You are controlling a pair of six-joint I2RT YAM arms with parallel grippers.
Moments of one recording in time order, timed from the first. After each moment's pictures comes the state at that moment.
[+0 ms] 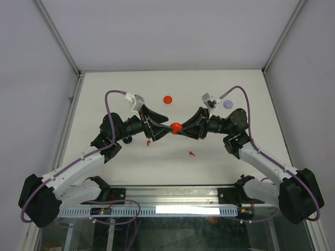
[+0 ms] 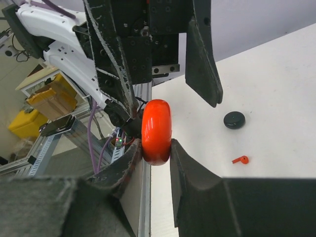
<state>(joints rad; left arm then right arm) -0.65 1.00 0.64 0.51 0.55 -0.50 0.51 1.09 0.58 0.73 -0.97 0.60</state>
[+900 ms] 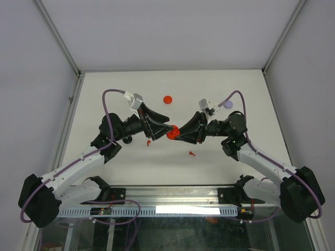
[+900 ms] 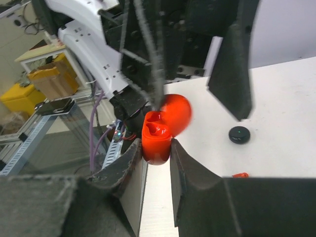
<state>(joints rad) -0.65 1.02 0.64 0.56 0.58 -0.58 0.57 1.10 0.57 0.85 -1.03 0.53</state>
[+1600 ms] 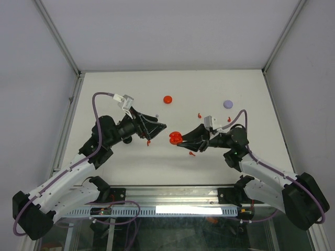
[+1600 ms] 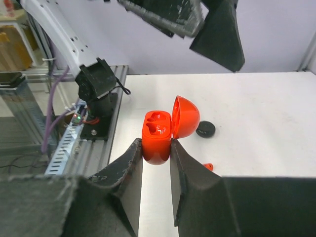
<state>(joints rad) -0.65 0.85 0.66 0.24 0.37 -0.60 0.61 1.01 0.39 0.93 -0.94 0.26</state>
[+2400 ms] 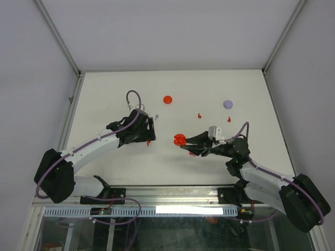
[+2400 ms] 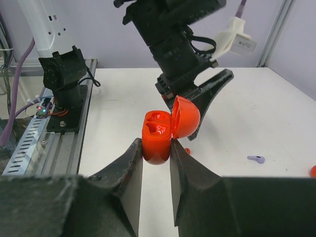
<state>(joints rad) -0.67 1.26 0.83 -0.46 -0.15 -0.69 0.61 0.98 0.18 1.09 -0.79 0.13</state>
